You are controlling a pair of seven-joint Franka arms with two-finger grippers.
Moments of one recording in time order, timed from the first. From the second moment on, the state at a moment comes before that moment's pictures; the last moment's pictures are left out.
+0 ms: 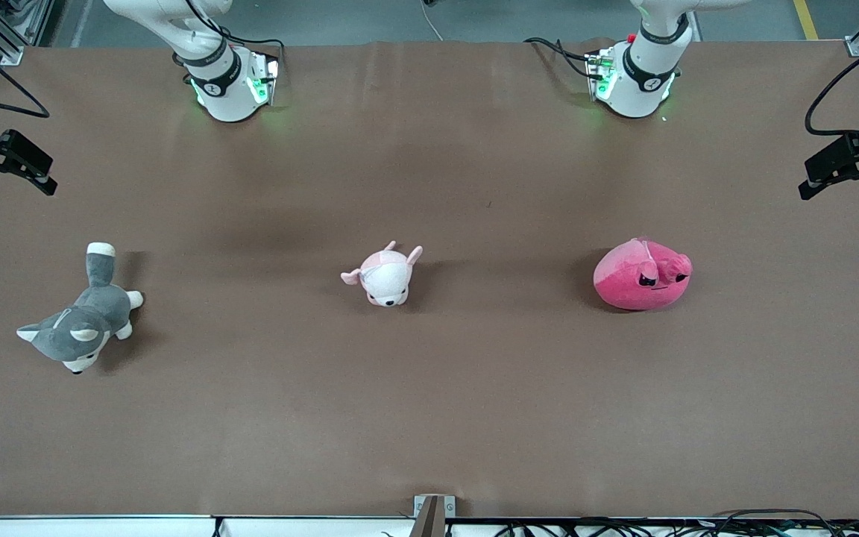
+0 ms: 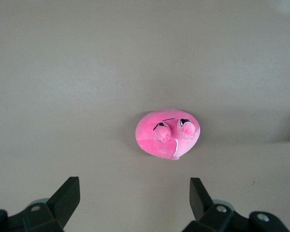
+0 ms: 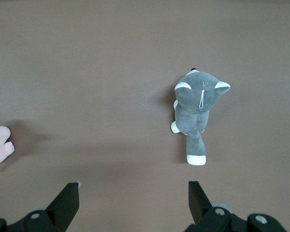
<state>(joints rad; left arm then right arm) -0.01 0.01 0.00 -1.48 -0.02 1.54 0.04 0.01 -0.17 -0.05 -1.75 -0.04 1.70 -0.03</state>
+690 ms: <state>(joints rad) 0.00 0.03 0.00 -1.50 -0.02 1.53 0.03 0.01 -0.16 -0.05 -1.74 -0.04 1.68 -0.03</state>
